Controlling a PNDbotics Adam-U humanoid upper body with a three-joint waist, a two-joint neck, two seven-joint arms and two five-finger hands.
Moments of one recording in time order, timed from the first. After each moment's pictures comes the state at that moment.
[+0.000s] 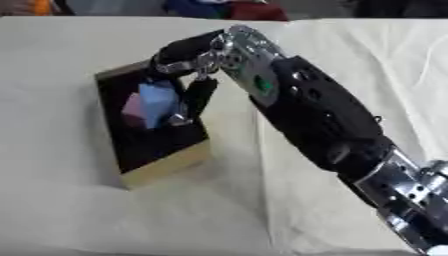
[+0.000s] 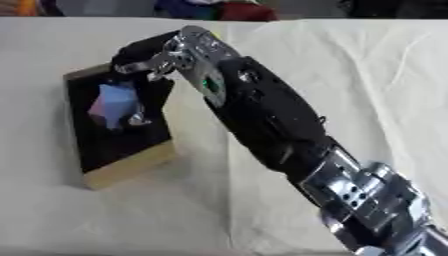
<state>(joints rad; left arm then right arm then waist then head) -0.16 0.30 0.27 -1.98 -0.12 -0.18 0.05 -1.27 0.02 0.47 -0.87 0.81 -0.47 0.69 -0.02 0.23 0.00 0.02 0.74</state>
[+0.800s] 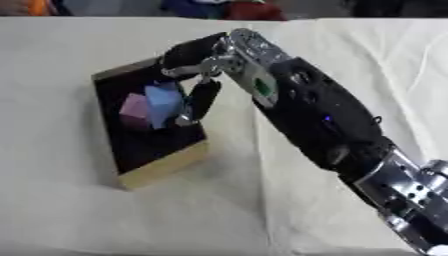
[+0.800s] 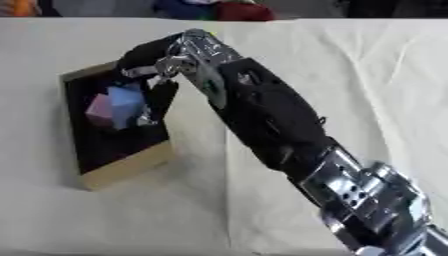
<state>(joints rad) -0.16 0.30 0.27 -1.98 -0.12 -0.18 0.05 -1.27 0.02 0.48 -0.85 0.89 -0.51 0.65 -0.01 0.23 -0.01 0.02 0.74</state>
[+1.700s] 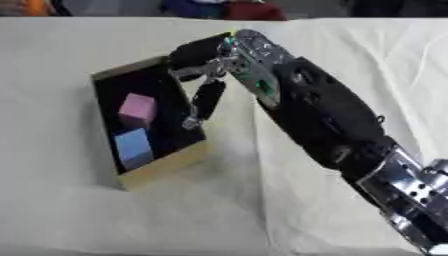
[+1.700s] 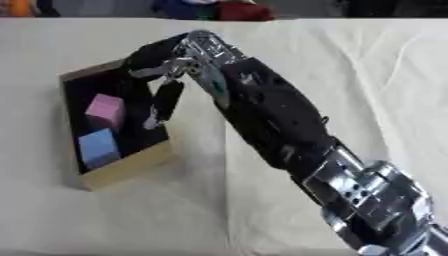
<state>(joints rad) -0.16 0.30 0.27 -1.98 -0.12 -0.18 0.04 -1.27 0.01 0.46 -0.84 0.92 -0.53 0.63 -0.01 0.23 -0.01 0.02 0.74</state>
